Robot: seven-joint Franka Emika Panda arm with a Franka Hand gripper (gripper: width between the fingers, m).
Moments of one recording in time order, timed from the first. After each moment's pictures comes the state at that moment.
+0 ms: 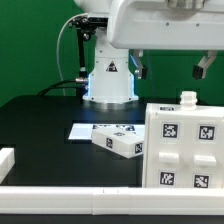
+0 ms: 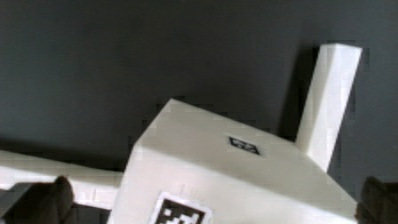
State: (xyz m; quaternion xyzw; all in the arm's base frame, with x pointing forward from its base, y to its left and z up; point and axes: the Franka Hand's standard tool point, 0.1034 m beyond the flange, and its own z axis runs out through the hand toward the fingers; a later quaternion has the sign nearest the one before) arm 0.583 0.056 0.170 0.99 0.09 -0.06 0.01
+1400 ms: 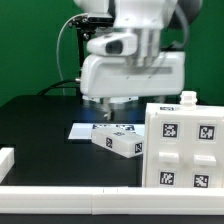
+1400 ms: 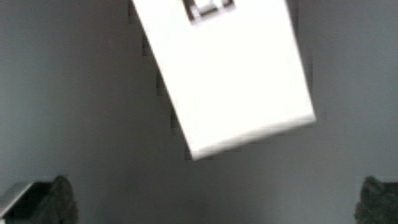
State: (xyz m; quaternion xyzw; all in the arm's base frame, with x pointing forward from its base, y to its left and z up) arm 0.448 0.001 0.056 0.98 0.18 0.01 0.02
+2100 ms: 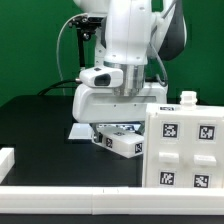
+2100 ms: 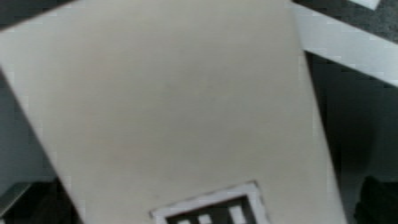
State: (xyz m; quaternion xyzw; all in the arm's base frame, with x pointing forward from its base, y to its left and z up) arm 0.420 -0.005 0.009 0.99 0.16 -0.01 0.03
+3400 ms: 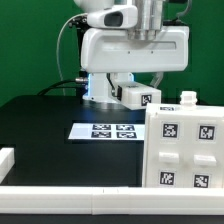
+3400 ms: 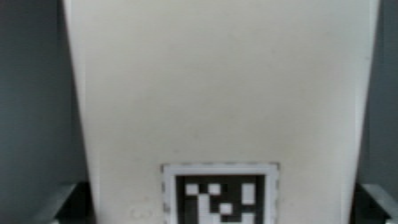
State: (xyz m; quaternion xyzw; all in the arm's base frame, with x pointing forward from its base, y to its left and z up) arm 0.473 0.013 0.119 0.99 0.15 -0.01 0.01
